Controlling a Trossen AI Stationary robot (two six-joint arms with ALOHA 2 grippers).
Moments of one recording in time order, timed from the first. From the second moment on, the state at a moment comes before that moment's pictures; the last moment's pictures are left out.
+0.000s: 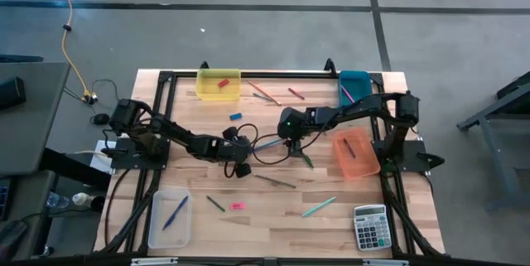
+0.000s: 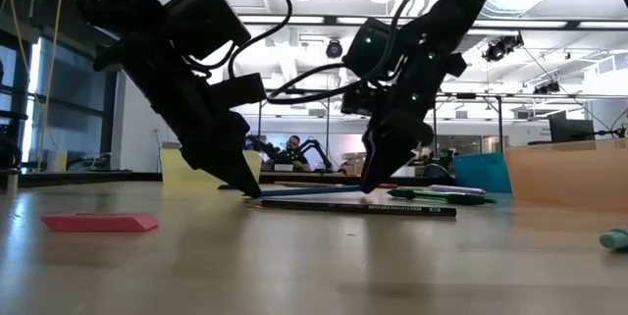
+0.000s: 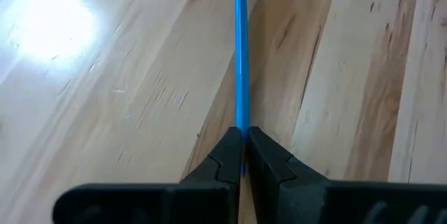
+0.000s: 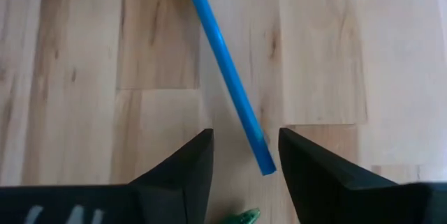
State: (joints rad) left arm 0.00 1.75 0.68 0.12 -0.40 -0.32; right arm -0.19 1.83 0.99 -0.21 -0.10 -0.18
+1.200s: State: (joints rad) left arm 0.04 1.42 0.67 -0.15 -0.43 -0.32; right arm -0.19 1.83 0.98 -0.22 -0.14 -0.02
